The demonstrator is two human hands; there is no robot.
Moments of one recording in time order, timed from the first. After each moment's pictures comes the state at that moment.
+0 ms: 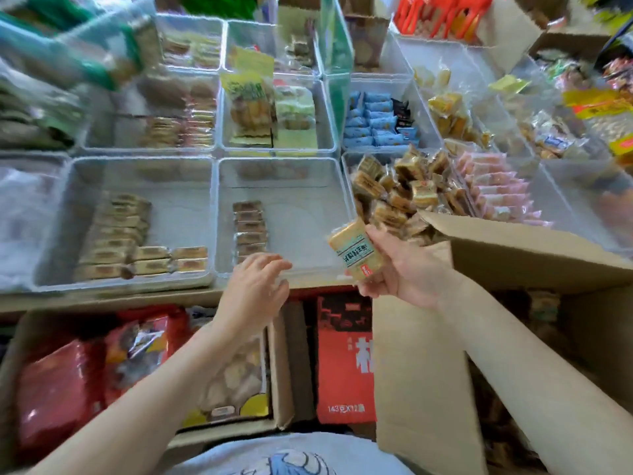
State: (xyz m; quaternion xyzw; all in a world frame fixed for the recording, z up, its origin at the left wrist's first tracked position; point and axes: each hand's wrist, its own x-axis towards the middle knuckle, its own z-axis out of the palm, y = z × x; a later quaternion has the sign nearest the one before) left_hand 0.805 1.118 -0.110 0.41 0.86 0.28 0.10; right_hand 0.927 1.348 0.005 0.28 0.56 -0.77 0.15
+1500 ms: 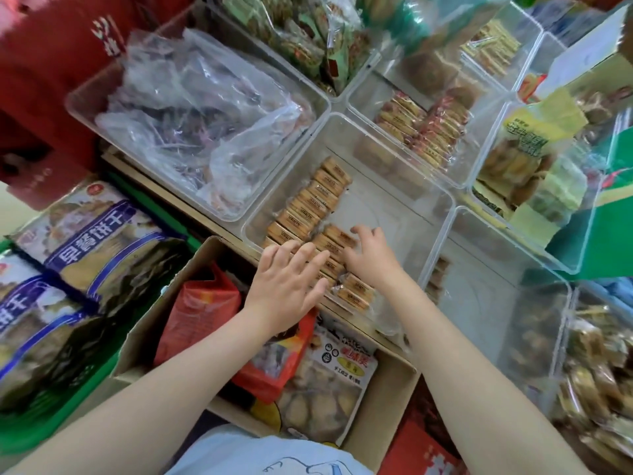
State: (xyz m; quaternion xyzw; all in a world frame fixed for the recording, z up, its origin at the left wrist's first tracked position) left_hand 0.669 0.912 -0.206 0.18 0.97 0.15 -0.05; right_hand 0.595 1.095 -0.170 0.09 0.93 -0.22 0.27
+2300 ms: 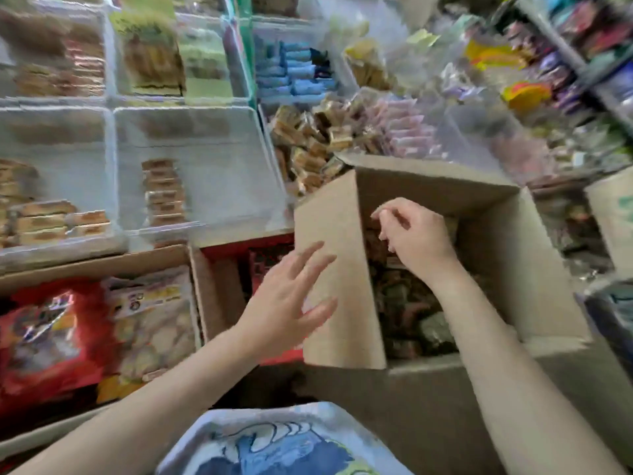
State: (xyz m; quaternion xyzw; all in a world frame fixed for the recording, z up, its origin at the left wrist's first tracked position) left_hand 0.978 1.174 -0.063 0.55 0.74 0.34 0.18; right_hand 1.081 1.378 0.020 0.37 0.87 -0.30 -0.13
